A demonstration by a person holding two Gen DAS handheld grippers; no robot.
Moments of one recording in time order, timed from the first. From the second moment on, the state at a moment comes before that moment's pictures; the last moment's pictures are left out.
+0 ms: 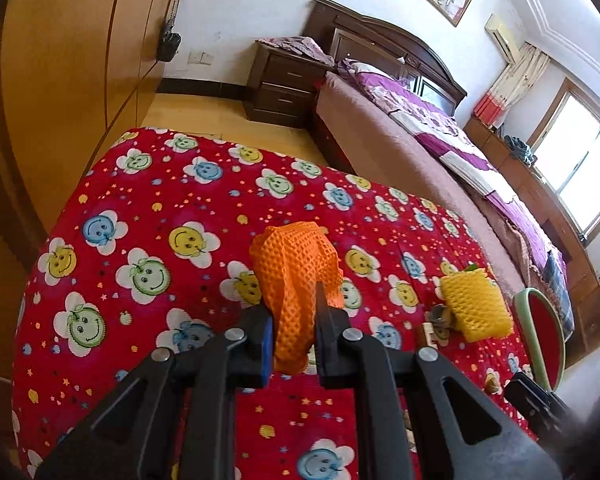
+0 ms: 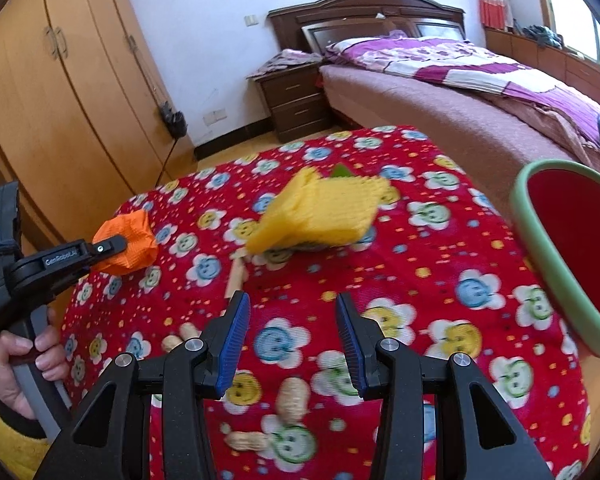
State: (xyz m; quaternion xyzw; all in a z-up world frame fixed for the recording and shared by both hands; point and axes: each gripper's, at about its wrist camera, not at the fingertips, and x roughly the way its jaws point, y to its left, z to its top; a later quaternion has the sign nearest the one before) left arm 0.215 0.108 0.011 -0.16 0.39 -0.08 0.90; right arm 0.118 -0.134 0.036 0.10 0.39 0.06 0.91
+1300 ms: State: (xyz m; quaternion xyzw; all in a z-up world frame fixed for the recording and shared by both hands) left arm 0.195 0.093 0.025 -0.16 0.38 -0.09 0.91; right arm 0.137 -0.088 0.008 0.08 0.41 0.13 0.90
